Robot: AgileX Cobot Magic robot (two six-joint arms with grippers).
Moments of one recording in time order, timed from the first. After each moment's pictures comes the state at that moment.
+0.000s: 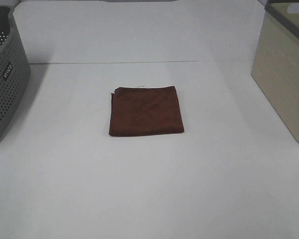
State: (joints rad) left arm -0.04 0.00 -0.50 -0.06 1.06 0.04; right arm -0.02 -0.01 -0.50 0.08 1.06 -0.12
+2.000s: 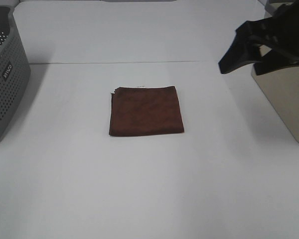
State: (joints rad) left arm -0.04 0.00 -0.50 -0.06 1.06 0.04; right arm 0.19 1.47 -1.10 0.45 0.77 -0.37
